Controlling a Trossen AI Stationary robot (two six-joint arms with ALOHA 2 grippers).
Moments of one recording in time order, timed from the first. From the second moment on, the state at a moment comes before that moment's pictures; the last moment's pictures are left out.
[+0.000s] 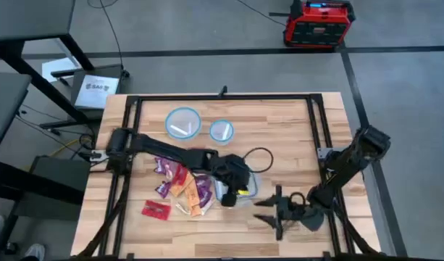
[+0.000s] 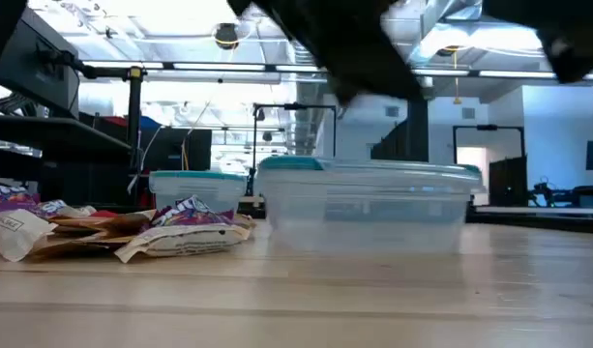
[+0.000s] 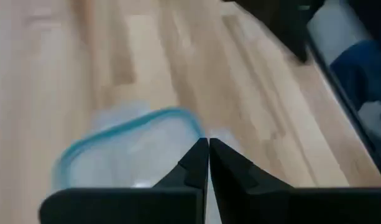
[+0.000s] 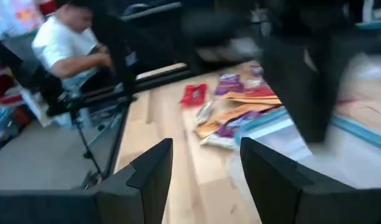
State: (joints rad) left arm -0.16 1.89 1.51 -0.32 0.04 0.02; right arm 0.82 1.55 0.63 0.59 0.89 0.55
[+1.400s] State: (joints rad) left arm -0.19 1.80 1.25 0.06 0.05 -0.10; right arm 0.93 1.48 0.62 0.30 0.87 1.04
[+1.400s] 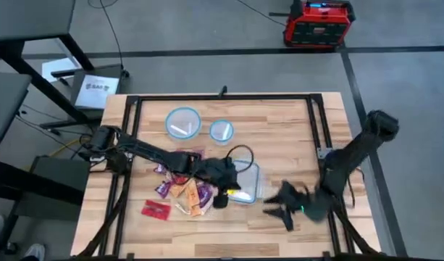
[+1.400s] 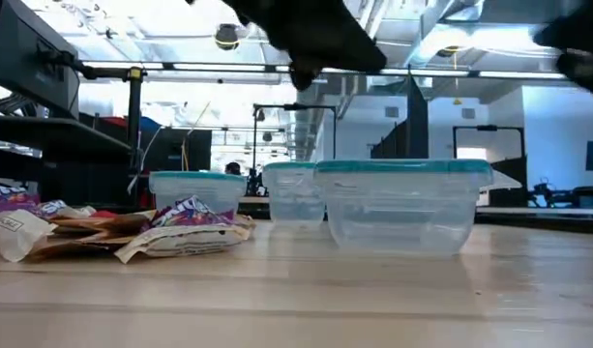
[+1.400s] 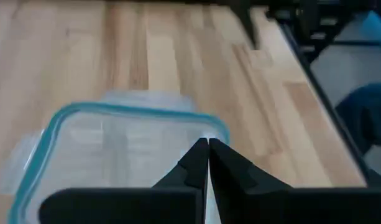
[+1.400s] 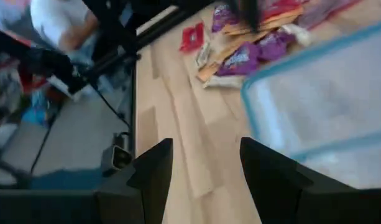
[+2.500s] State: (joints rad) left arm -0.15 1.95 1.25 0.18 0.09 -0.12; right arm 0.81 1.77 0.65 0.35 0.78 1.11
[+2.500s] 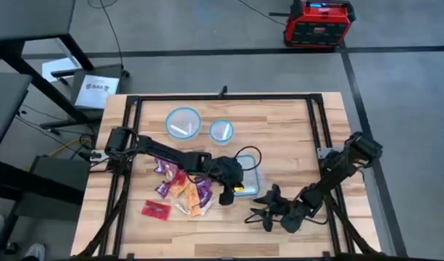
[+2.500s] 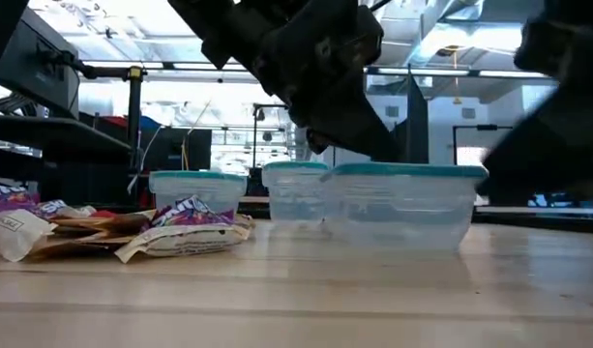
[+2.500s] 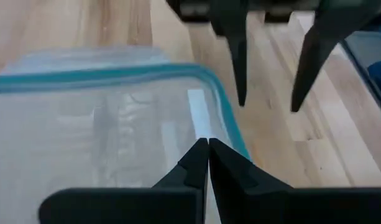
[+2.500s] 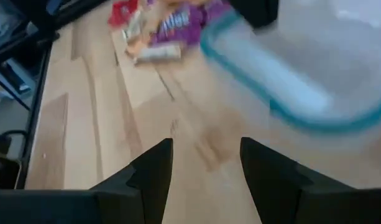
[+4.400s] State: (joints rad) left arm -0.16 2.05 1.63 -0.33 0.24 0.02; right arm 0.79 1.71 0.66 0.60 0.69 -0.01
